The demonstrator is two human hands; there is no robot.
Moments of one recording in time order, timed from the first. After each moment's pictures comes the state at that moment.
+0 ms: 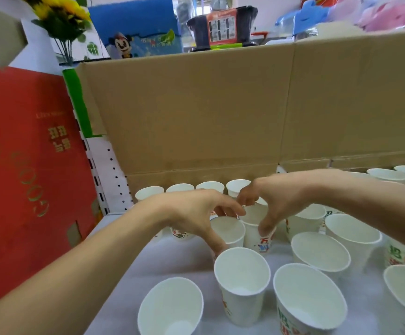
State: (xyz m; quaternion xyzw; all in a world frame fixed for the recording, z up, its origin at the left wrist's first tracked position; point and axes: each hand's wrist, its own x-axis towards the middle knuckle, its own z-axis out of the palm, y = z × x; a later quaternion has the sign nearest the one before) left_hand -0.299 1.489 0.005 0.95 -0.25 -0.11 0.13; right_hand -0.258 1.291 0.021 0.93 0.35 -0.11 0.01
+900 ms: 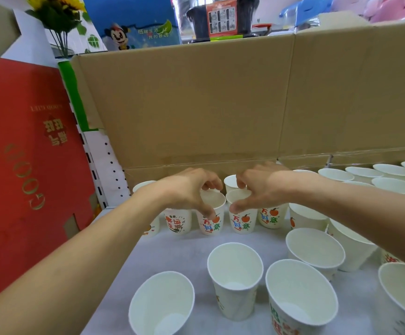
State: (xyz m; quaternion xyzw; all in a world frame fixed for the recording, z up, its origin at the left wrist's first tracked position) left_hand -0.265 1.499 0.001 0.98 -0.16 -0.02 0.14; right_hand -0.235 1.308 0.003 0.96 0.26 0.02 0.06
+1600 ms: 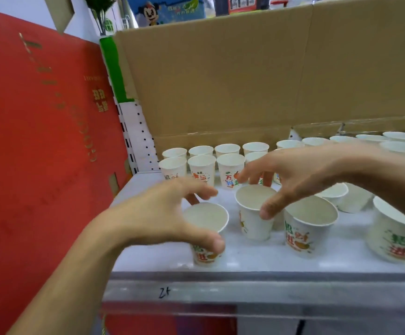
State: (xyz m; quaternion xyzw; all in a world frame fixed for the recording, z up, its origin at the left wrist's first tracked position) left_hand -0.465 1.531 -0.013 0.96 -0.12 -0.01 0.24; right_hand -0.361 1.299 0.016 0.91 0.39 -0.12 -0.06
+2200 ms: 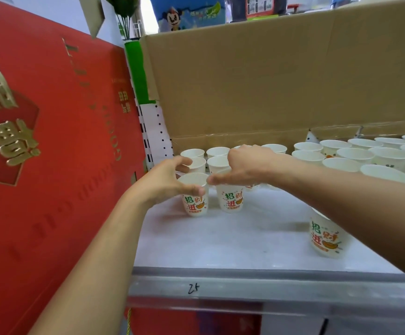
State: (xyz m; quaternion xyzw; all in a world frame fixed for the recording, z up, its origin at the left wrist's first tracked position) left_hand -0.399 1.596 -0.030 0.93 0.01 0.07 0.36; right_hand -0.341 1.409 -0.004 0.96 0.27 0.07 -0.02
